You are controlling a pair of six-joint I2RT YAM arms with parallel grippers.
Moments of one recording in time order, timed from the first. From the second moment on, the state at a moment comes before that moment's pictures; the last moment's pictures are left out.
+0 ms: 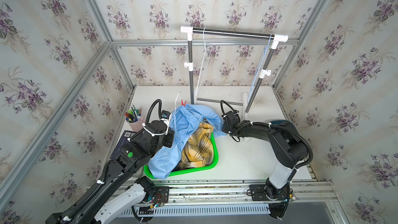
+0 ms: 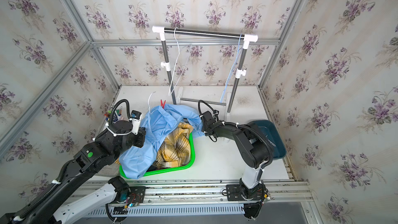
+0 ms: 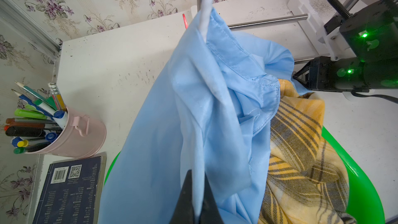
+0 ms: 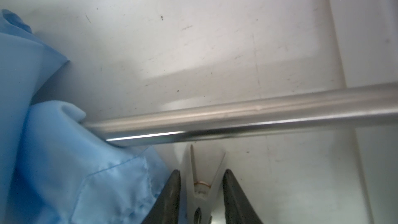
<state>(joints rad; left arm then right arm) -0.64 0.79 0.96 -0.84 -0.33 -0.18 0.58 1.79 0.94 -0.24 0.27 0.82</state>
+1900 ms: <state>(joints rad) -0.66 0.99 0.87 -0.85 -0.02 -0.23 -0.42 1.34 0.64 -0.19 0.07 0.57</state>
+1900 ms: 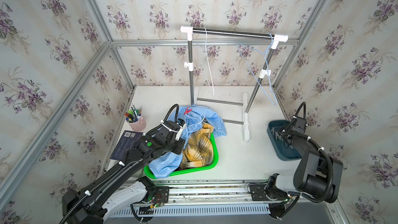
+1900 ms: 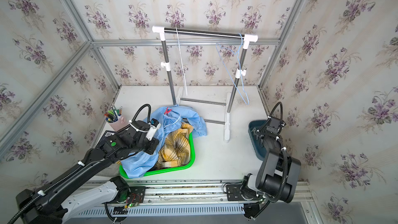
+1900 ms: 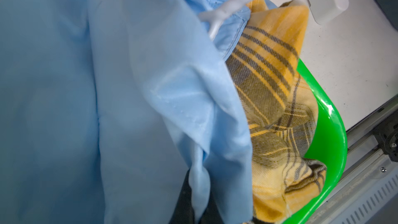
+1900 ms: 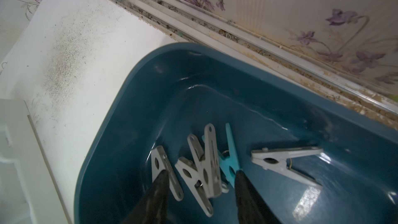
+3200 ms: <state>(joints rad) -1.02 1.23 1.20 -0.62 -0.10 -0.27 -0.15 1.05 0.70 -0.29 -0.19 0.56</state>
